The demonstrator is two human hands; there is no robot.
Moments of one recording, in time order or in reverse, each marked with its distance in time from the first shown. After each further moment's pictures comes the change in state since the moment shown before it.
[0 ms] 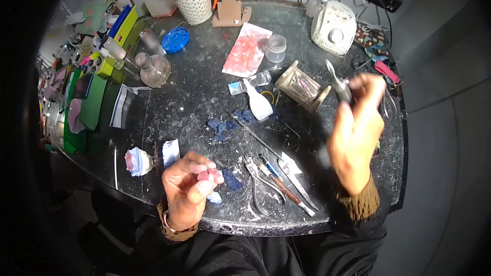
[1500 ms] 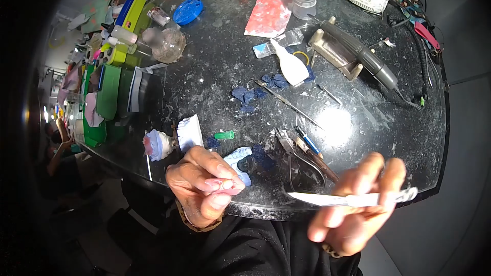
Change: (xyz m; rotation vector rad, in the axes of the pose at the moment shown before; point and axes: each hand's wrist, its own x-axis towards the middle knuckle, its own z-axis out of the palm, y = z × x) left_hand -0.007 0.001 -0.003 0.104 -0.039 0.189; right_hand -0.112 -0.063 -0.003 1.538 0.215 0.476
